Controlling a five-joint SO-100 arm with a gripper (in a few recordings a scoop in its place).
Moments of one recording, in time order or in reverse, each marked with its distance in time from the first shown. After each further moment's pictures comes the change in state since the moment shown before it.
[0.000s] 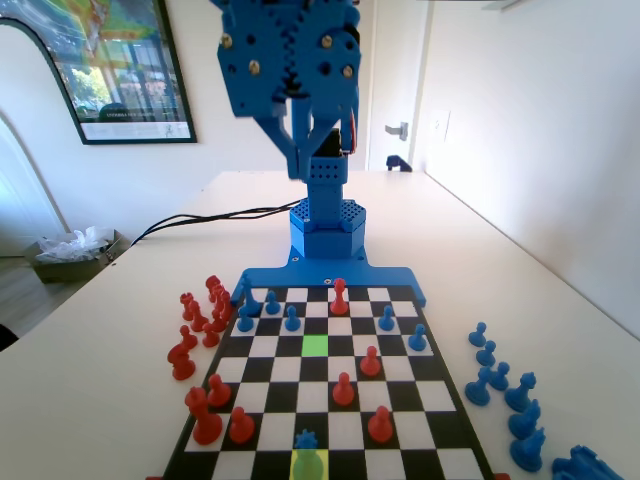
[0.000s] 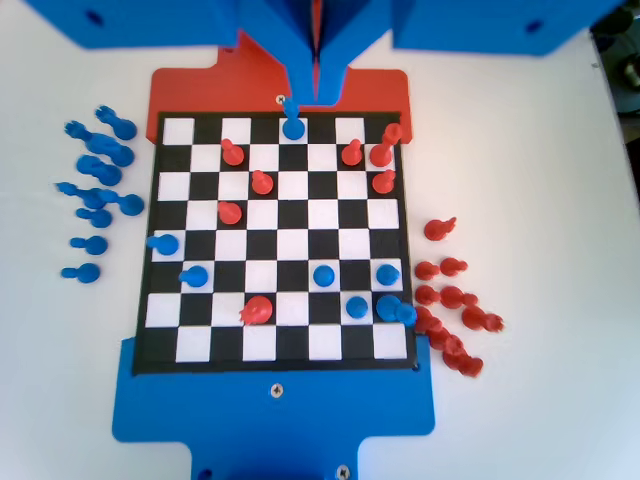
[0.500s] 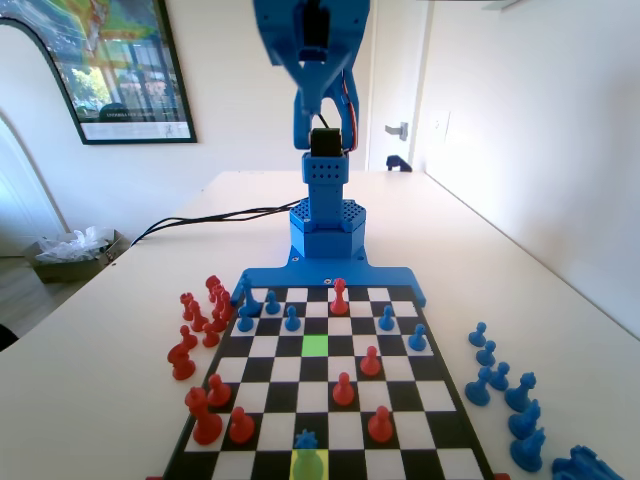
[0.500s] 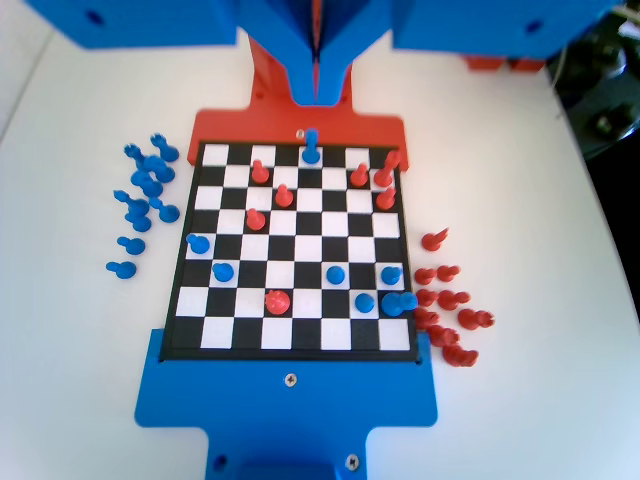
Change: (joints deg) arm -2.8 24.3 13.5 1.9 1.9
